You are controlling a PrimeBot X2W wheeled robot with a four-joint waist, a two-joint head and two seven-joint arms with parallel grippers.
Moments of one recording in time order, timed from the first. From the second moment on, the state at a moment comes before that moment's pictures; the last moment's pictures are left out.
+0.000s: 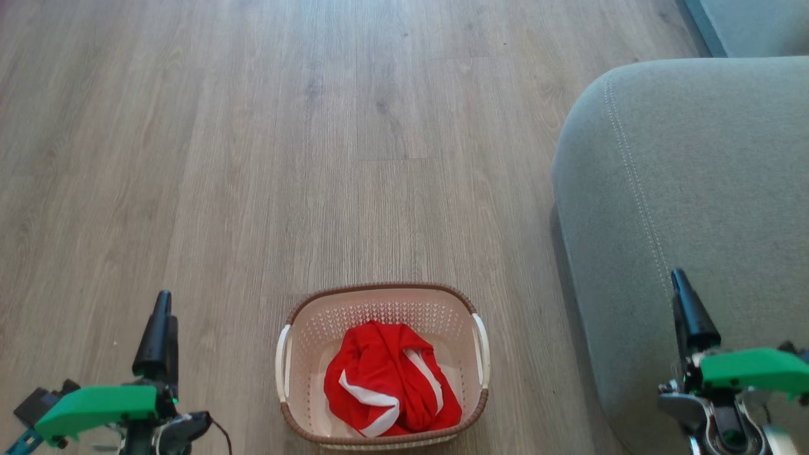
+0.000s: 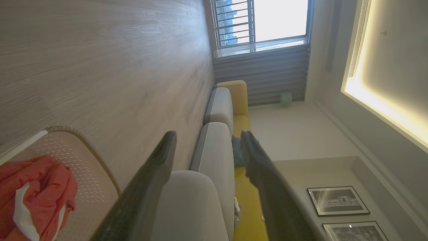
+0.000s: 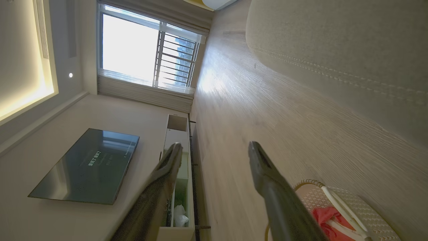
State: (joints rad) left arm -0.03 0.03 0.13 0.29 -1.50 -0.12 0.03; right arm -0.02 -0.04 -0.13 0.28 1.38 0.13 0.04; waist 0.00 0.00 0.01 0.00
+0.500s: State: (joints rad) left arm -0.07 0.03 0.18 0.14 -1.32 -0.06 -0.01; right arm -0.06 -0.04 -0.08 0.13 1.06 0.13 0.00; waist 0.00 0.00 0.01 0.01
